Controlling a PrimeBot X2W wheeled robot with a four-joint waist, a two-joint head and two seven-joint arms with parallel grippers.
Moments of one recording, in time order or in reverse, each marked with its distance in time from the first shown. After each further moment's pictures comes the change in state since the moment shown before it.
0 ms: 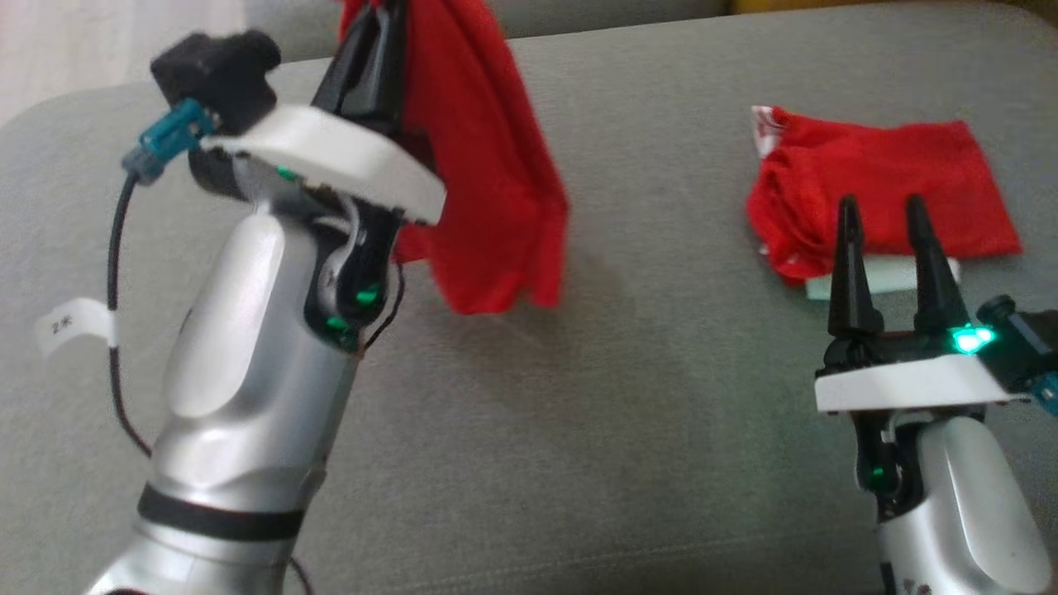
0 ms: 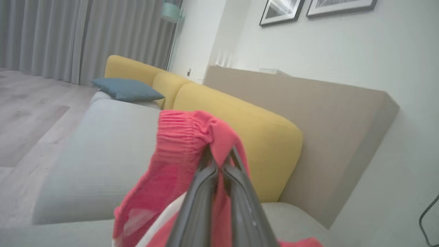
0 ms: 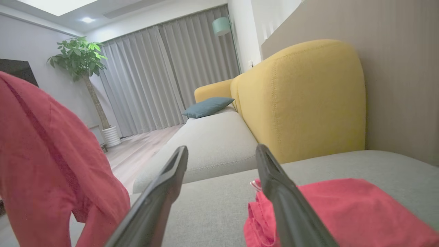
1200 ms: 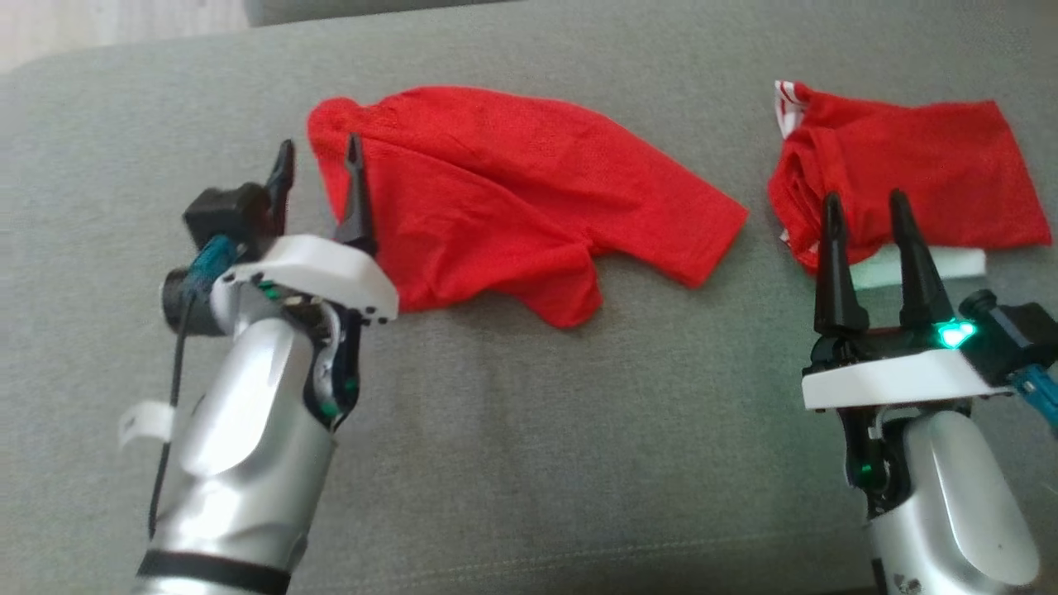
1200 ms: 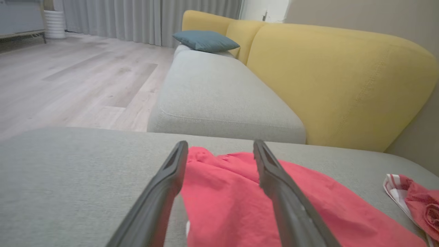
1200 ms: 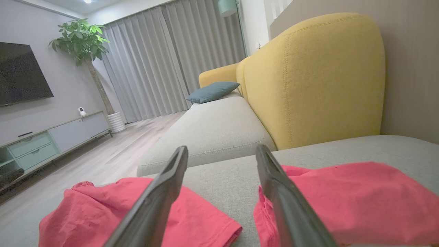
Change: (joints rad) left arm 0.106 0.027 0.008 0.305 0.118 0.117 -0.194; right arm -0.029 0.000 0.025 0.038 -0.004 0.000 -0.012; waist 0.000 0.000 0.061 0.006
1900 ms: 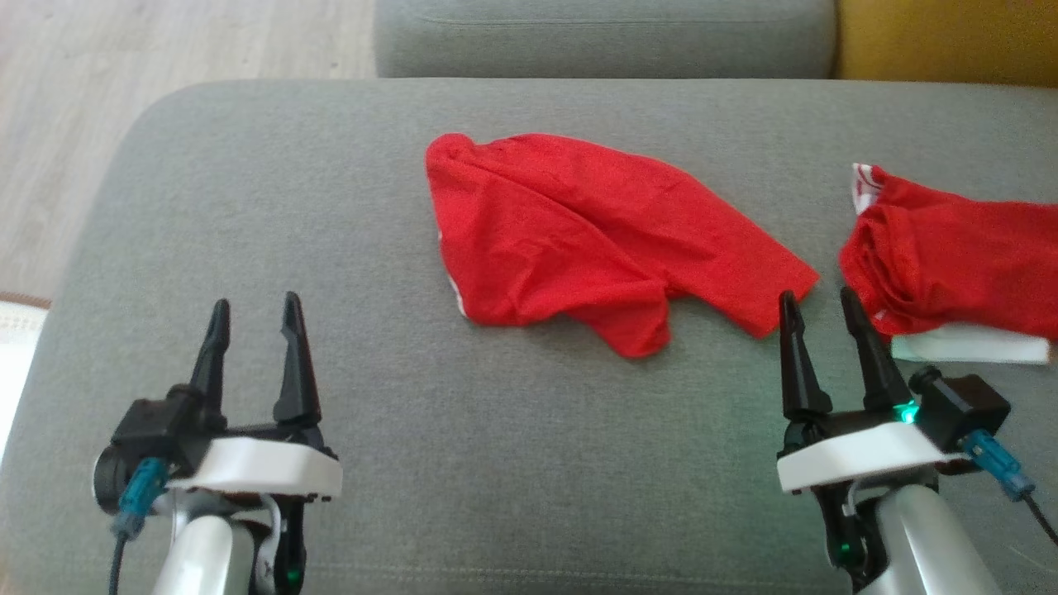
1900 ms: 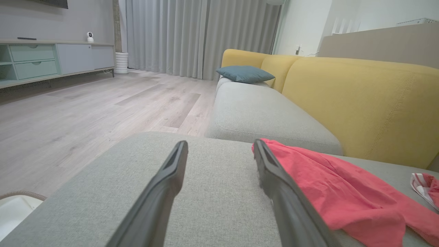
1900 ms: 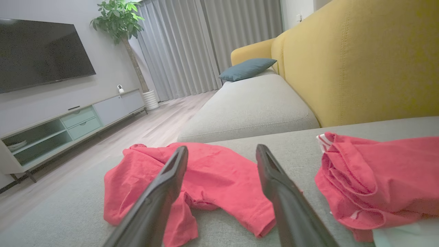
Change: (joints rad) left arm 0.516 0.026 0.200 -0.464 0.169 -0.071 -0.007; right arm 0.122 0.000 0.050 0.063 -0.002 0.000 0.002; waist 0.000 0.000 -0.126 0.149
